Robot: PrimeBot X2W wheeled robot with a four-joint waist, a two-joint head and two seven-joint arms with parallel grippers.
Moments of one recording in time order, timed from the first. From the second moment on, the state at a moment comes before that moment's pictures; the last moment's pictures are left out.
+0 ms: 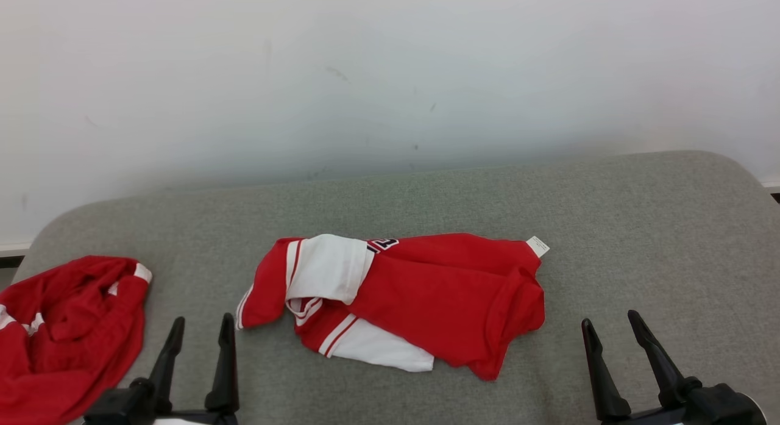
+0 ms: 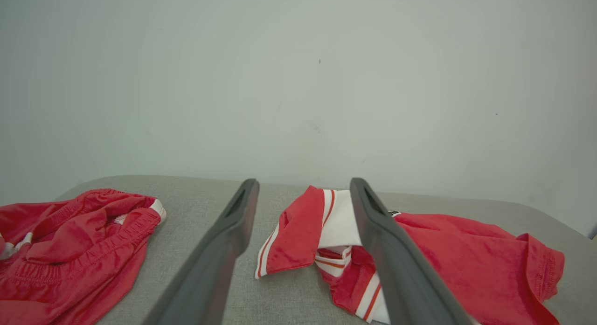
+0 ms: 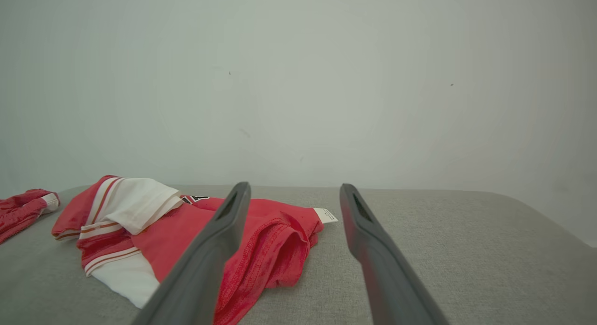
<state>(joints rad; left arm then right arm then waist) 0.01 0.07 0.00 0.09 -0.21 -0.07 -0.26 -0.02 -0.06 0.13 0.15 0.22 0.13 -0.26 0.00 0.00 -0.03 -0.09</state>
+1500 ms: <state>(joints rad) -0.03 0.05 0.04 0.14 -0.19 -0.11 -0.26 -0.28 -0.13 0.49 0.66 0.46 0.13 -0.18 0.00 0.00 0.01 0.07</state>
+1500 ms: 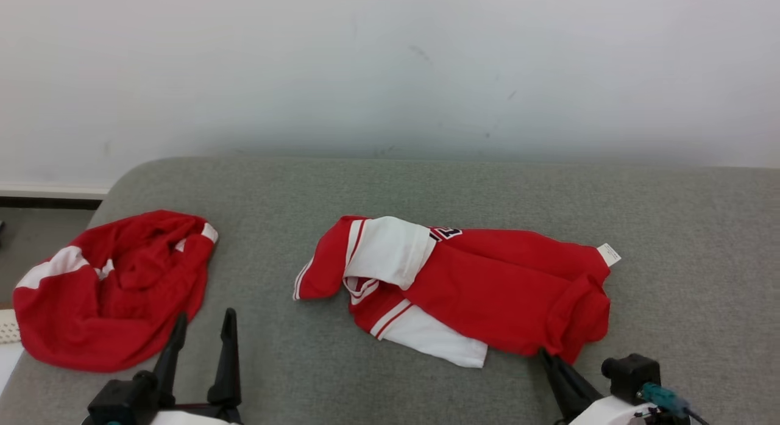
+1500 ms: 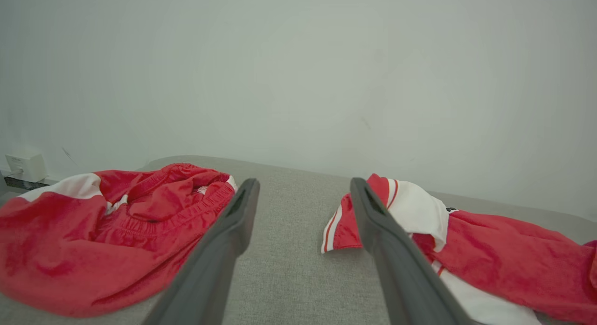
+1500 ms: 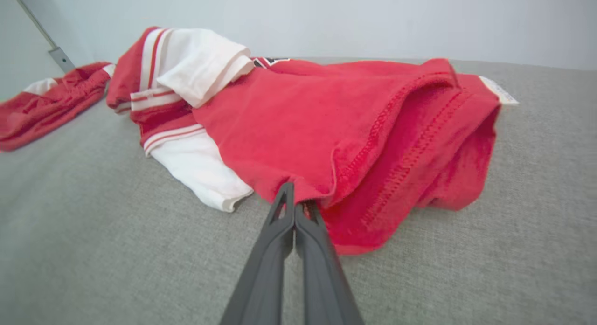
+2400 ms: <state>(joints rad) -0.08 0.05 0.02 0.16 -0.18 -0.12 -0.26 -0.33 -0.57 0.41 0.43 0.97 0.13 -0.09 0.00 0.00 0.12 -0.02</state>
